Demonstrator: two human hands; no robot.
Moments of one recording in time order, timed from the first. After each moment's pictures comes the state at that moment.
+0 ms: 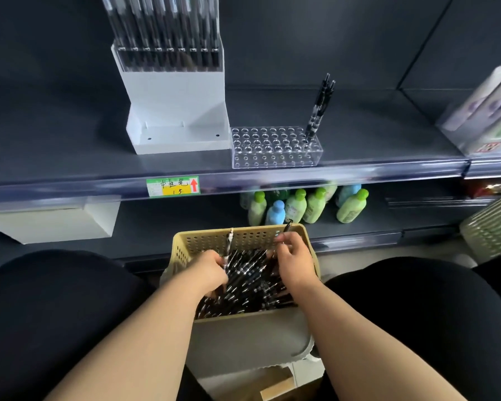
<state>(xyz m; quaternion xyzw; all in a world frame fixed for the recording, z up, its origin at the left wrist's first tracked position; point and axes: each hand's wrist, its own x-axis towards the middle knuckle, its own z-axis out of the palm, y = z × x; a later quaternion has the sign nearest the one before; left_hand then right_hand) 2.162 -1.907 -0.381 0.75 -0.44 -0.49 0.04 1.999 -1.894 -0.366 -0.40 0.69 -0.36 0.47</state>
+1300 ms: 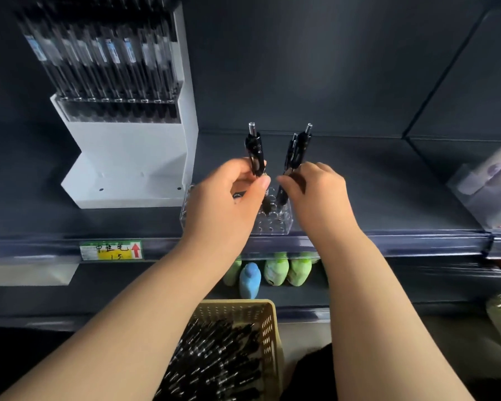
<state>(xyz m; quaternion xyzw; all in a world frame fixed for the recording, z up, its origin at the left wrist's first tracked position) 2.043 -2.015 -0.217 0.59 -0.57 -0.25 0.51 1.910 -2.075 -0.241 -0.71 0.62 -0.33 0.08</state>
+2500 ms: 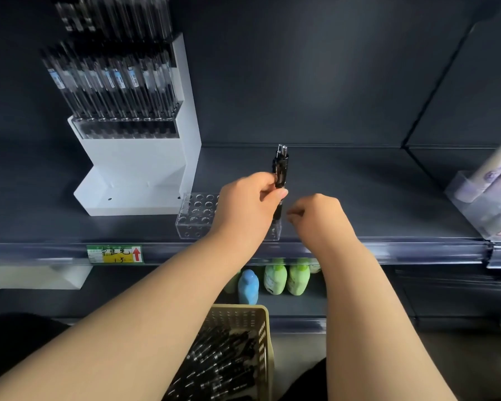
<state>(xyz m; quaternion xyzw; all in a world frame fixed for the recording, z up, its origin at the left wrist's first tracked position) 2.001 -2.044 -0.225 0.63 -0.62 -0.18 0.43 1.878 -2.079 -0.257 -0.70 0.66 -0.18 0.19</state>
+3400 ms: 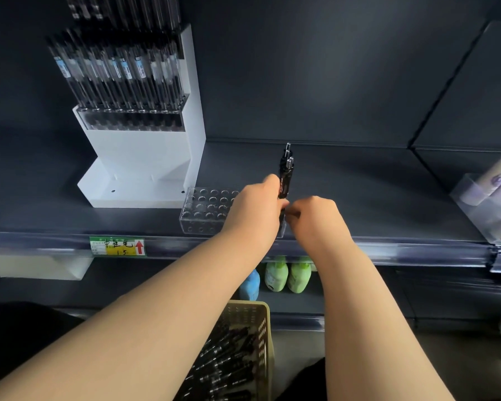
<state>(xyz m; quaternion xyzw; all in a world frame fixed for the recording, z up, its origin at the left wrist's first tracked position) 1.998 -2.052 -0.239 0.66 -0.69 -0.11 0.28 1.887 -2.074 -0.263 -0.72 0.66 -0.15 0.17</state>
